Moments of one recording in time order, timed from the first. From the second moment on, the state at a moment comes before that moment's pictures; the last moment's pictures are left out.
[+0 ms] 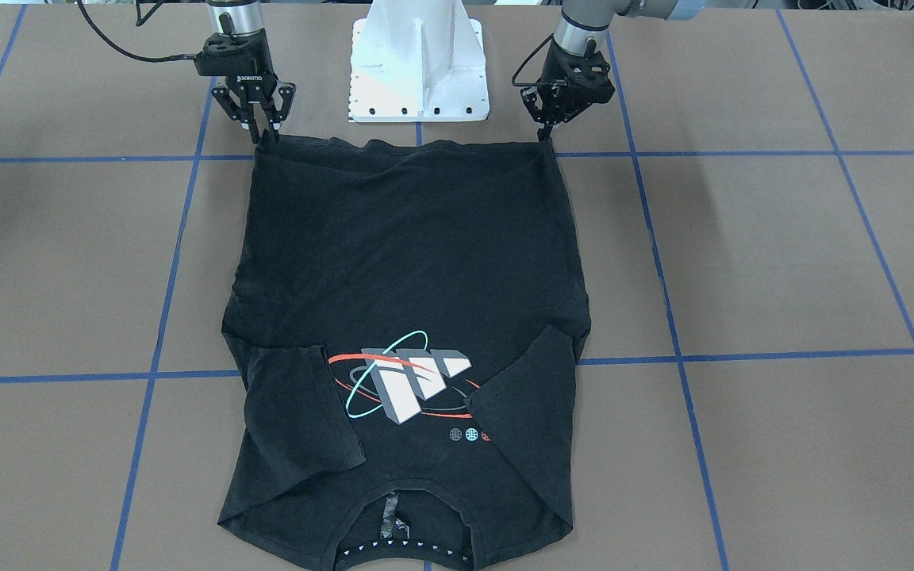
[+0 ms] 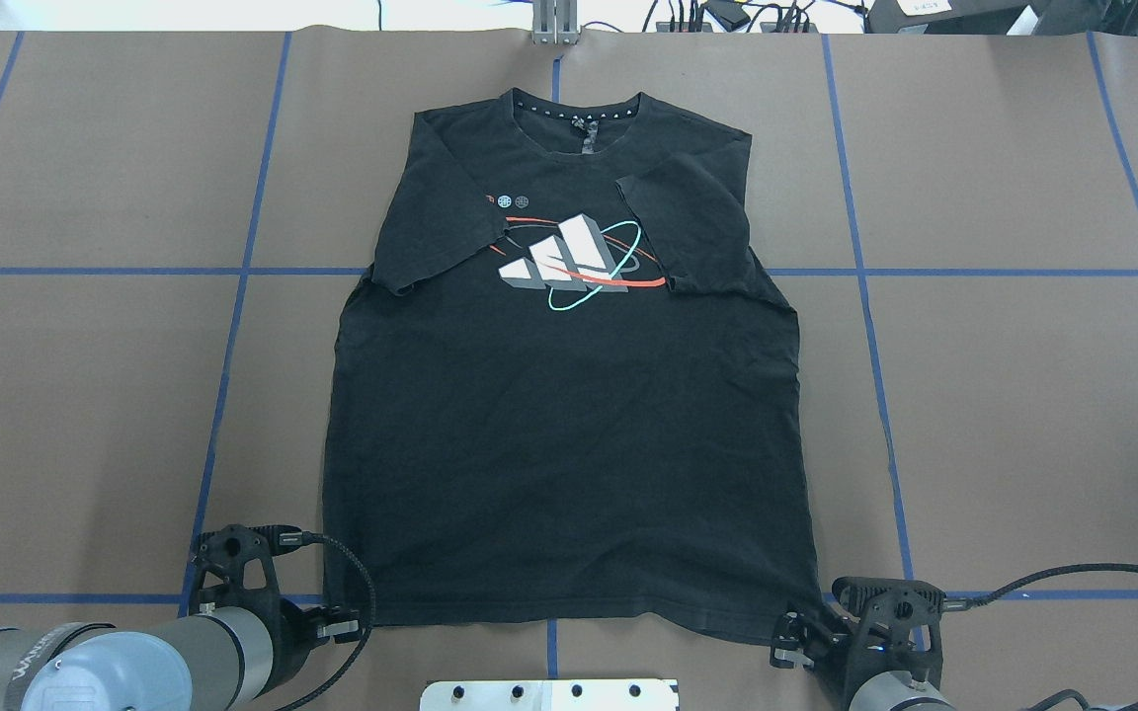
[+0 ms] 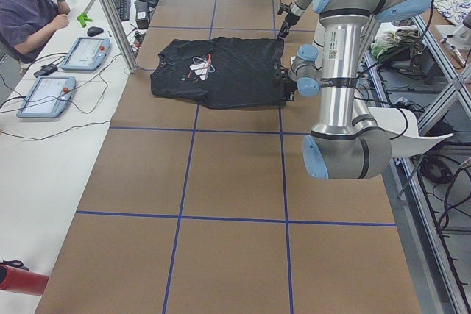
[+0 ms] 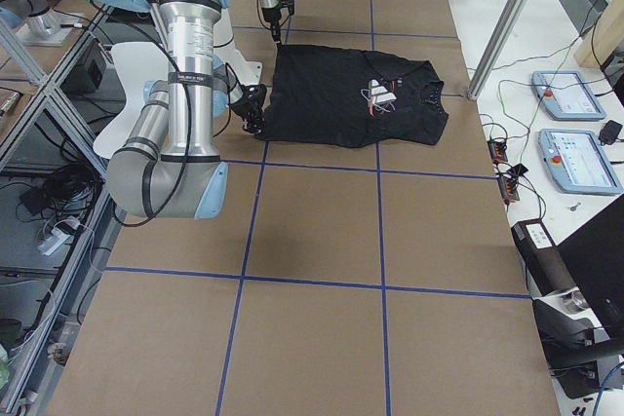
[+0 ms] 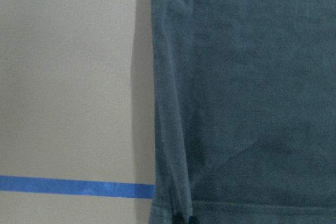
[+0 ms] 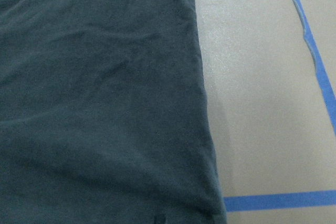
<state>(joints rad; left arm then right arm) -0.05 -1.63 -2.12 -1.91 -1.43 -1.62 -0.15 -1.65 2.17 -1.36 1.03 1.77</state>
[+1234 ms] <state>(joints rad) -0.10 -1.62 -2.27 -1.83 -1.54 -1.61 -0.09 -1.68 2.31 -1.37 1.09 1.75</state>
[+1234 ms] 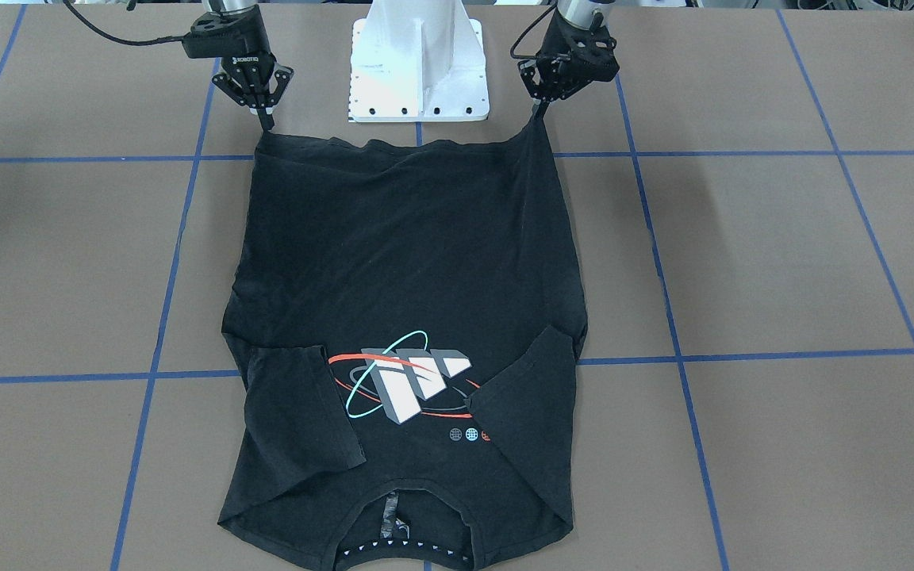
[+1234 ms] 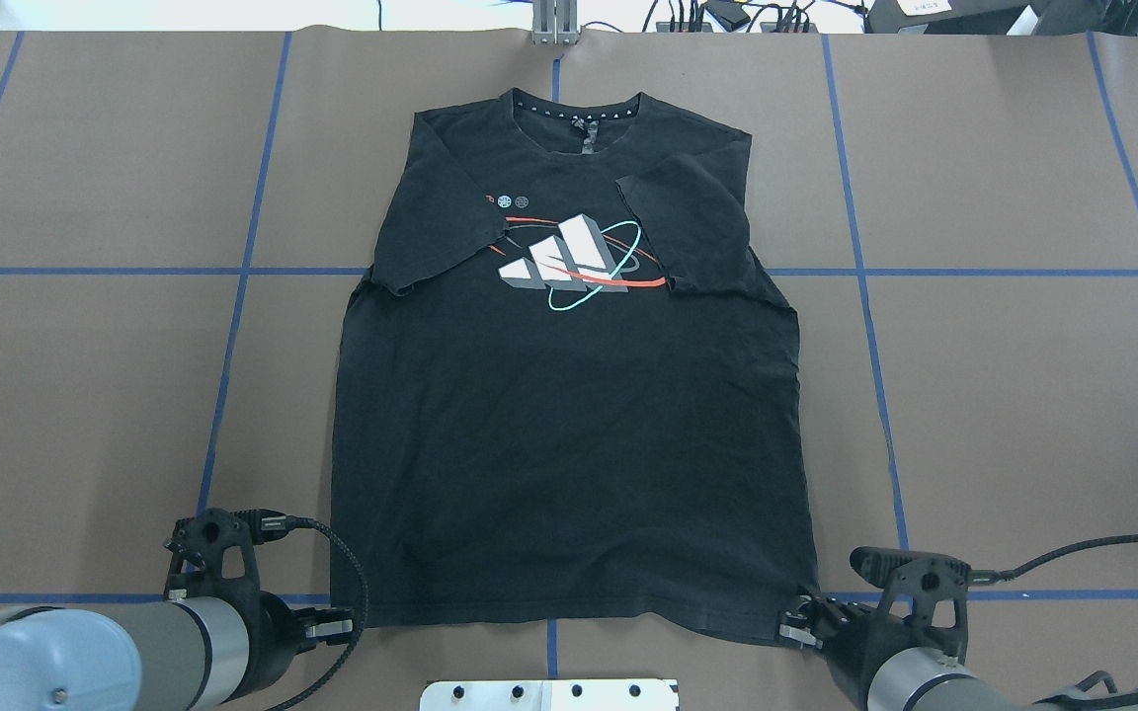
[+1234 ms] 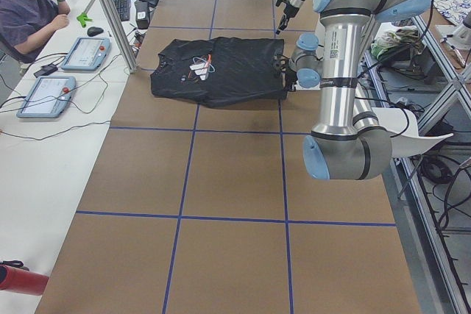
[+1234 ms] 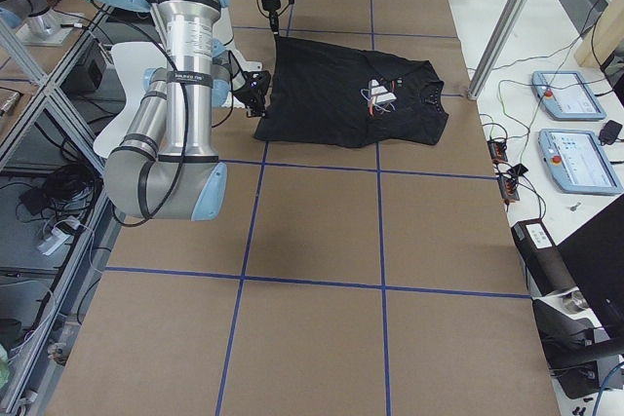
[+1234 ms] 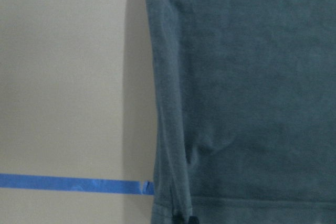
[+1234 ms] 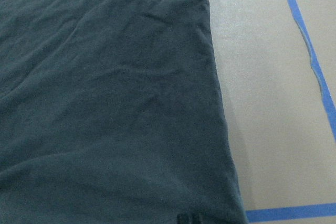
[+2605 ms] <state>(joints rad) -0.15 -1.66 -2.26 -1.78 -1.59 -1.61 -0.09 -1.60 2.15 -1.38 1.08 1.73</state>
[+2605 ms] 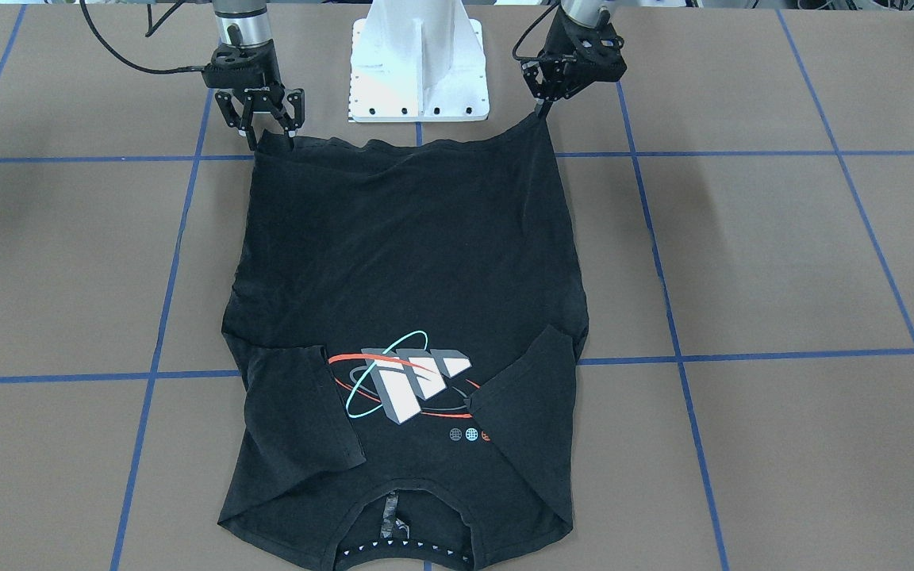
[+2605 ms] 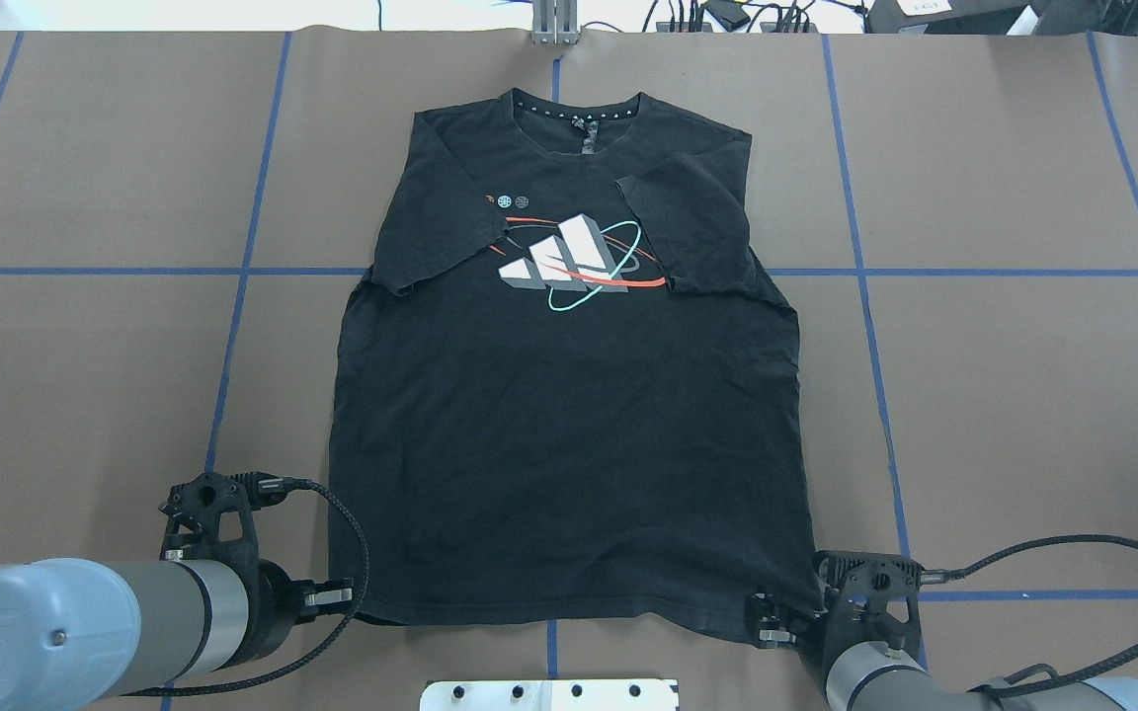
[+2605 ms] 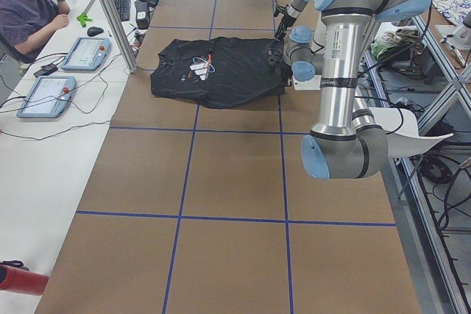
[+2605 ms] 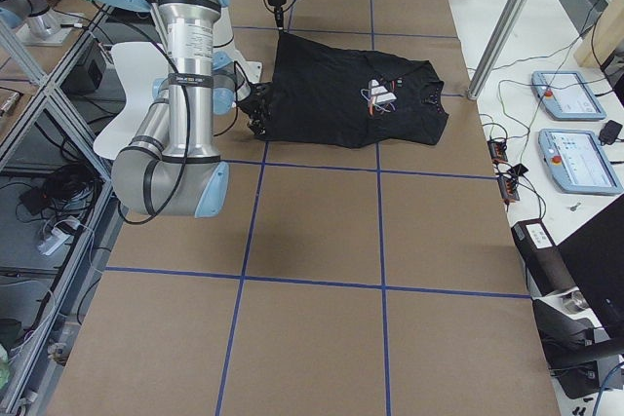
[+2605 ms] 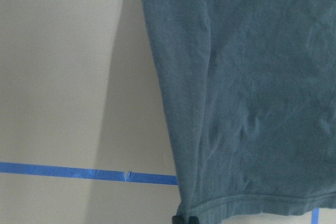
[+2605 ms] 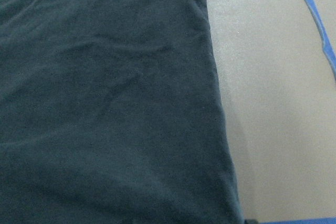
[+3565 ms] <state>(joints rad) -0.15 -1.66 -2.25 -1.79 -1.59 -1.61 -0.15 -1.63 2.15 -1.41 1.04 1.78</state>
